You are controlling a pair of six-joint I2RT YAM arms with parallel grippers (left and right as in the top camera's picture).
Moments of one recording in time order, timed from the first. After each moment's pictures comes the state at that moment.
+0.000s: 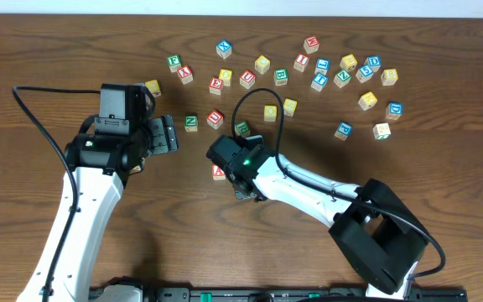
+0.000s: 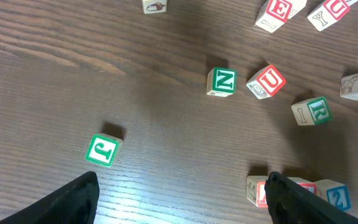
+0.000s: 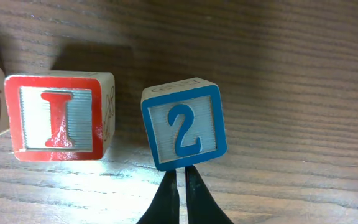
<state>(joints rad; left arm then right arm) -0.10 1.31 1.09 -0.80 0.00 -0.27 0.87 1.94 1.26 -0.78 0.26 0.69</state>
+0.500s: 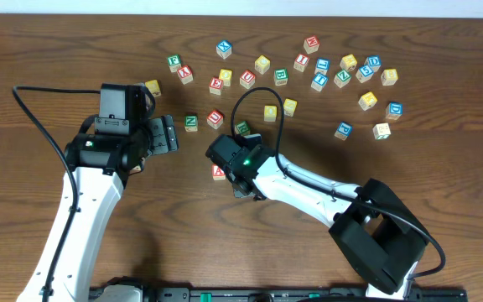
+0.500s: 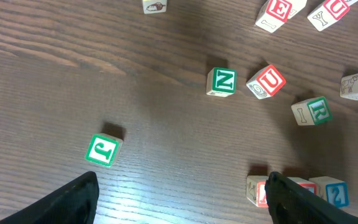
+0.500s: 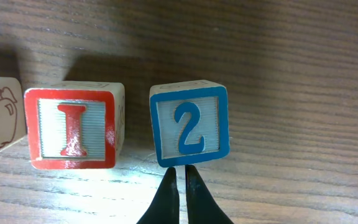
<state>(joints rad) -0.10 1.31 1.09 -0.80 0.00 -0.27 0.87 1.94 1.26 -0.76 0.26 0.69</state>
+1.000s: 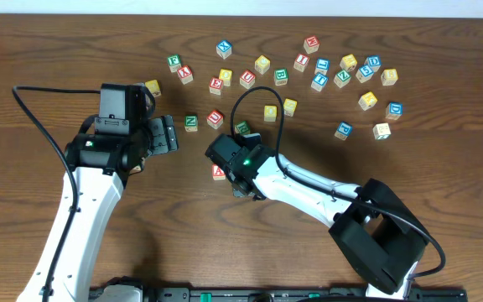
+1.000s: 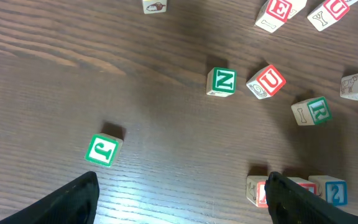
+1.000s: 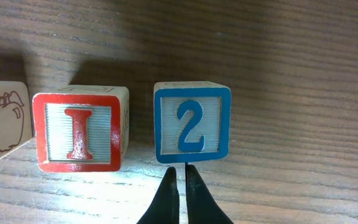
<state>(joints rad) -0.10 1.31 1.09 -0.80 0.00 -0.27 0.87 1.94 1.26 -0.75 0.26 0.69</state>
